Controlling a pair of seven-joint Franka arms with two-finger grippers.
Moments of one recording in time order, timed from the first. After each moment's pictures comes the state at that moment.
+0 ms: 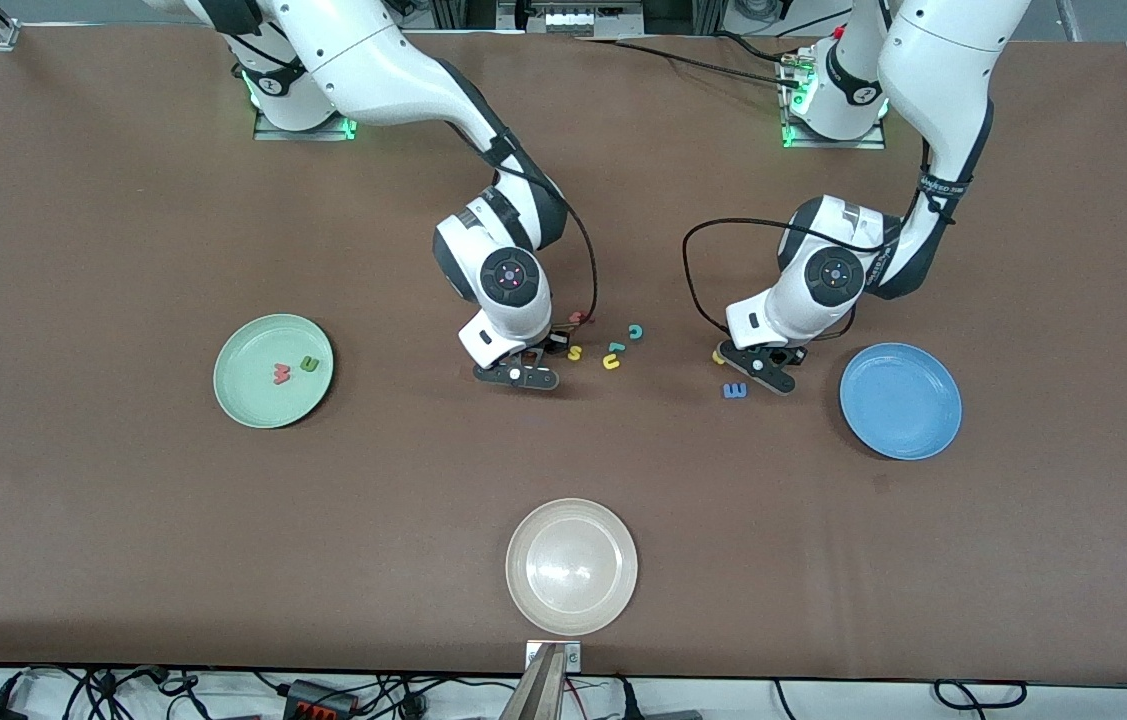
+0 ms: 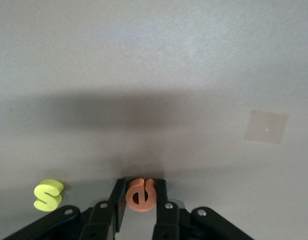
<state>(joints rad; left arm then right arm) -0.26 0.46 -0.09 -2.15 -0.02 2.52 0.20 0.78 0.82 -0.08 -1.48 0.13 2.22 0.76</state>
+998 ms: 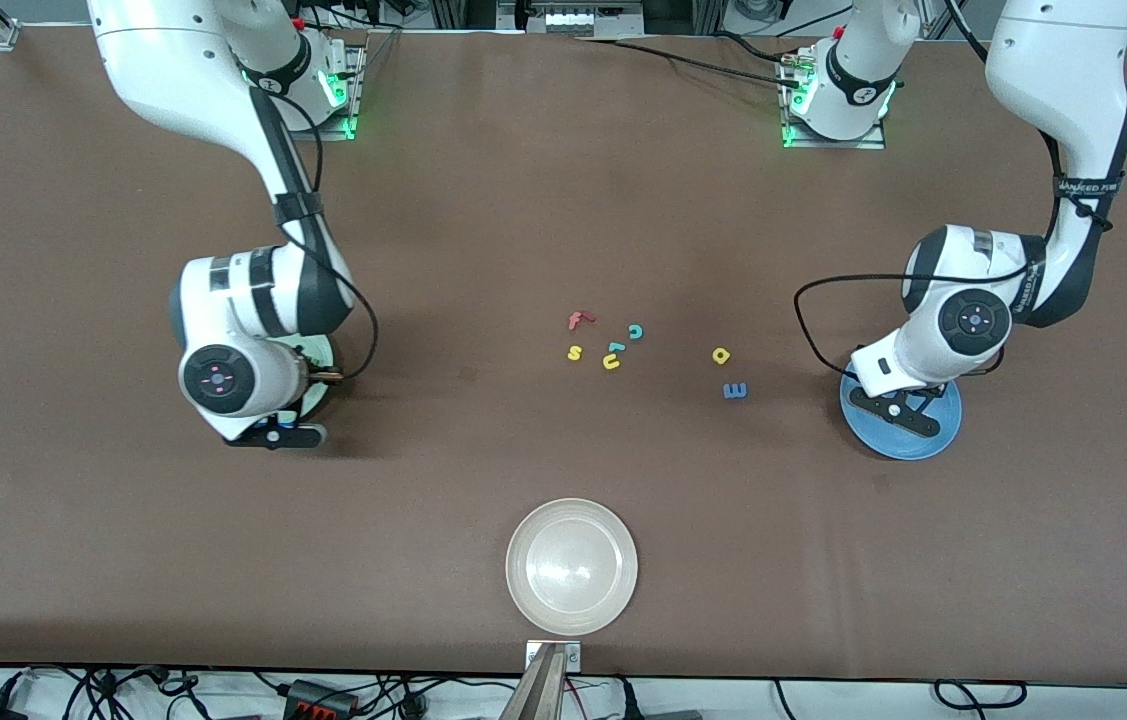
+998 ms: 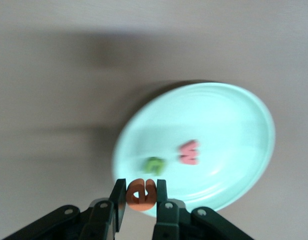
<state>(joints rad) -0.02 0.46 -0.04 -2.01 0.24 2.33 0.21 0.52 0.64 -0.36 -1.59 0.09 1.86 0.13</state>
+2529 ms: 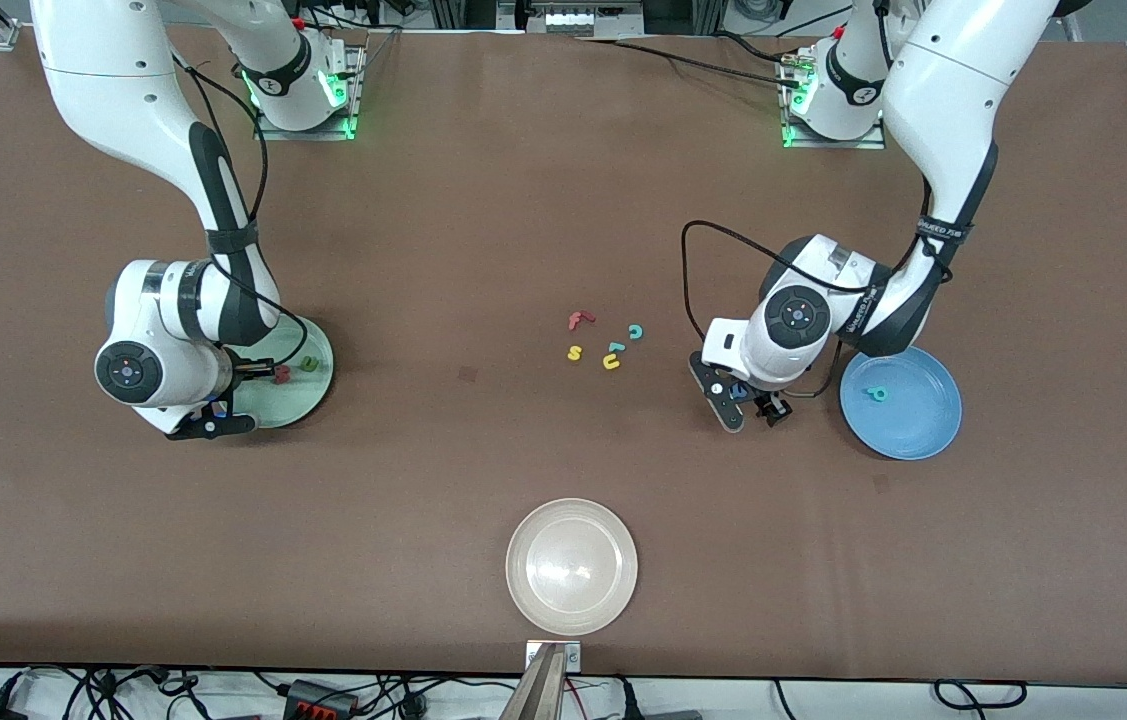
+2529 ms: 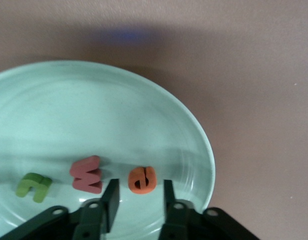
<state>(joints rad) -0.14 0.61 -0.26 -1.83 0.29 2.33 0.51 0.39 0.62 -0.37 -1.81 0.11 2.11 -0.14</state>
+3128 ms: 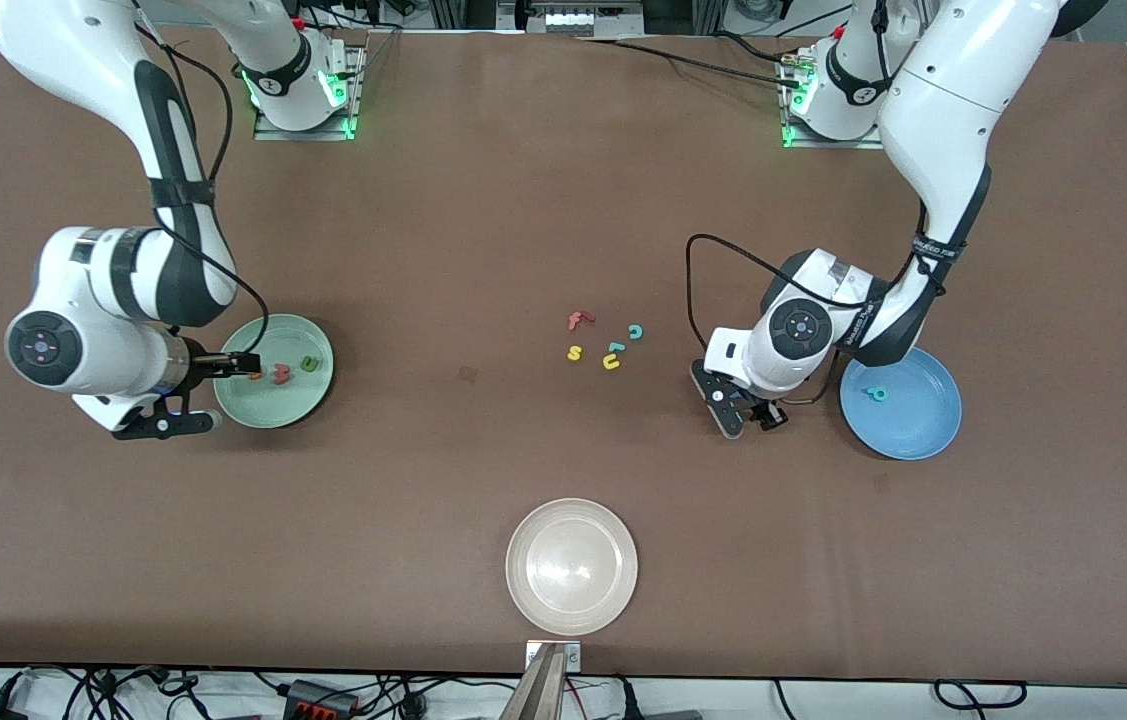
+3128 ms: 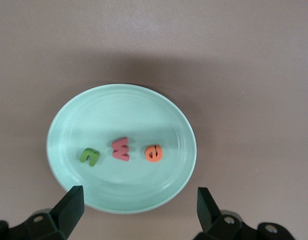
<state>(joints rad) -0.13 0.67 -0.26 -1.83 0.29 2.40 0.52 0.38 0.47 -0.38 -1.71 0.11 1.92 -0.11</state>
